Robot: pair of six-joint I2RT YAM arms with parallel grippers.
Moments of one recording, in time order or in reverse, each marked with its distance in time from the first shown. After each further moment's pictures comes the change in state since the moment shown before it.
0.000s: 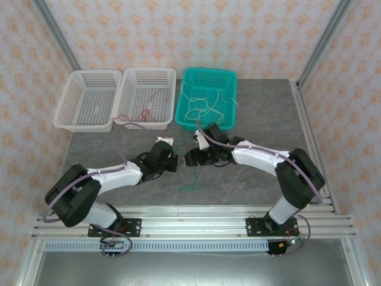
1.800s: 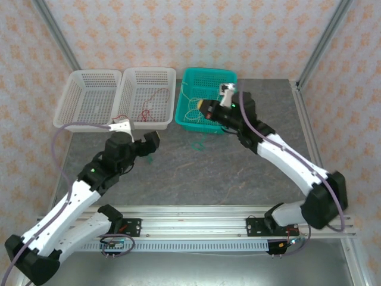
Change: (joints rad) left arm 0.195 -0.621 0.245 -0.505 -0.027 -0.140; right arm -0.124 -0.178 0.215 0.309 0.236 0.274
